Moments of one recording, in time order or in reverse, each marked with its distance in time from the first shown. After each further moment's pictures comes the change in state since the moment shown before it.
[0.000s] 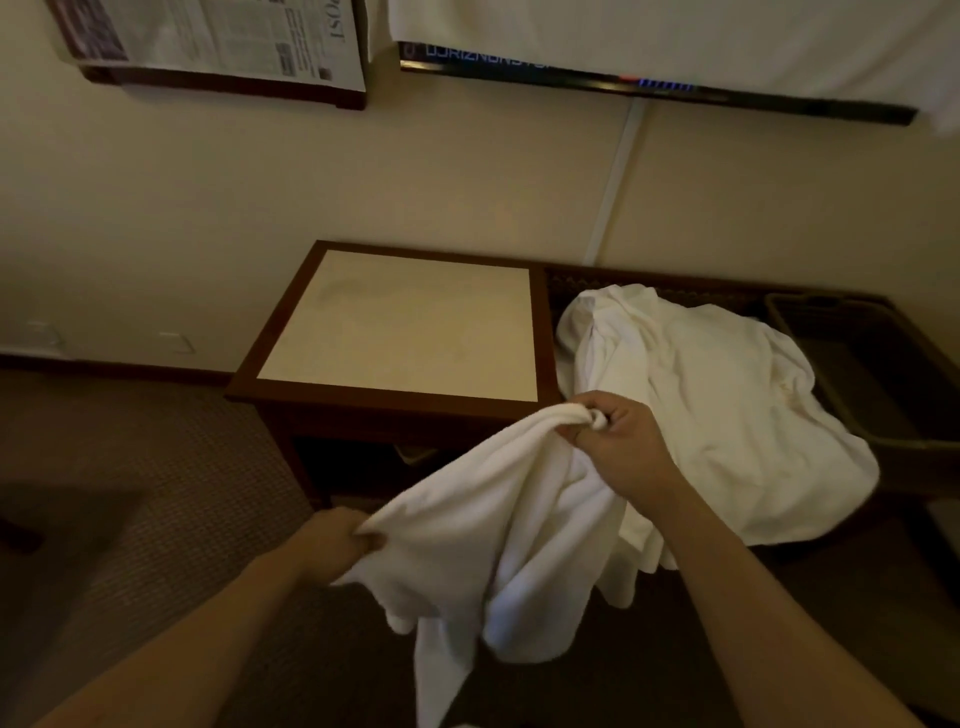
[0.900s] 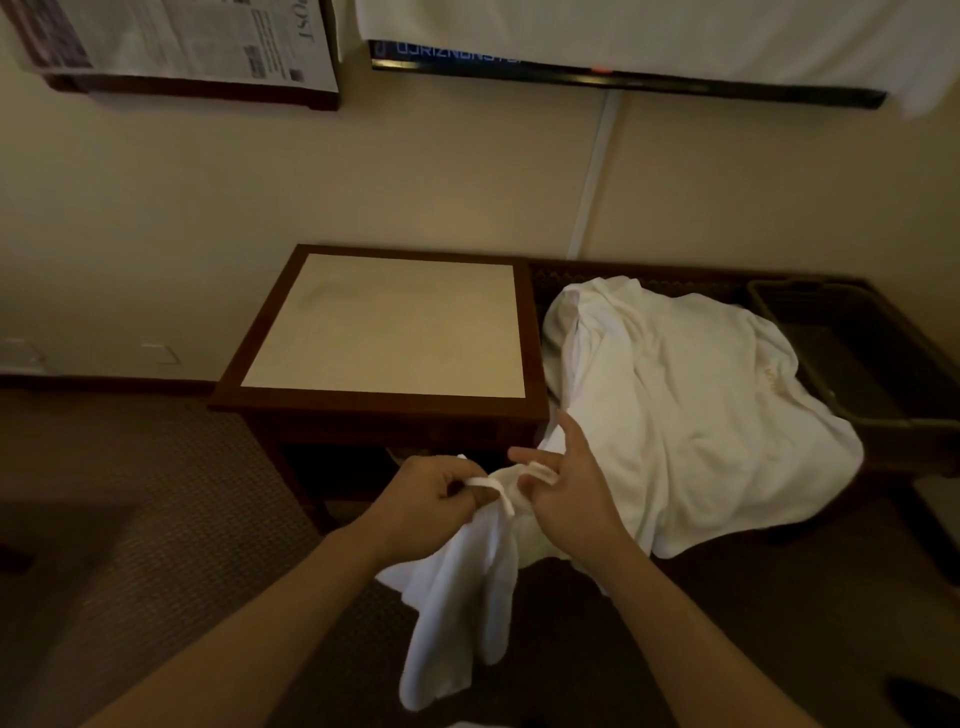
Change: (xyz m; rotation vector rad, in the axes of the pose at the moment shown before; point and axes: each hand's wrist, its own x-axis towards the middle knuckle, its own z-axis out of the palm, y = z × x) left_hand -0.015 0.145 -0.004 -0.345 0.197 0.439; right_hand -0.034 0.027 0.047 0.072 -0.041 0.188
